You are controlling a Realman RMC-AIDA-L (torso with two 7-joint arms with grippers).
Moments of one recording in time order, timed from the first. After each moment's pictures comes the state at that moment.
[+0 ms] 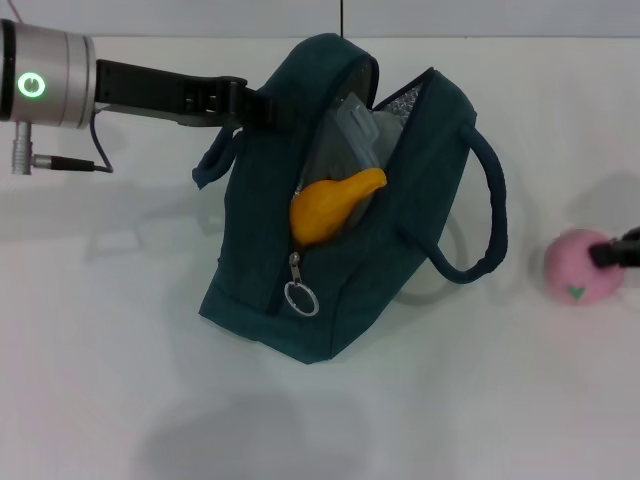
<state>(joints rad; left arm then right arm) -0.67 -2.05 0.84 1.01 2.07 1.60 -2.45 0.54 1.99 -0.86 -1.05 -2.34 -1.63 2.08</state>
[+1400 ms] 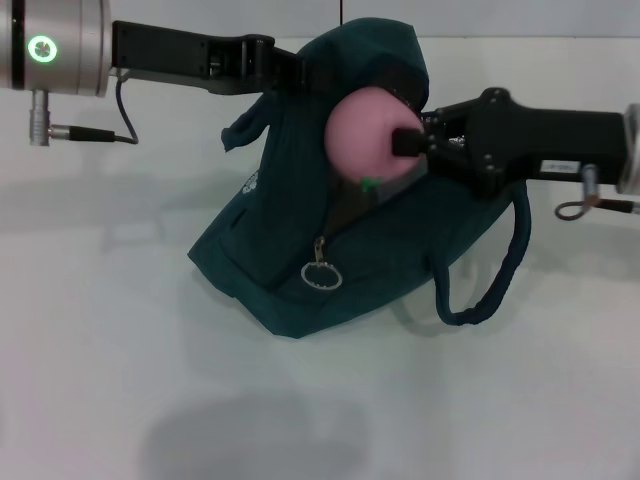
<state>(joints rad) -0.71 -2.05 0.85 1.01 1.97 1.64 -2.46 0.65 2.01 -1.09 -0.60 -1.49 -1.54 1.33</state>
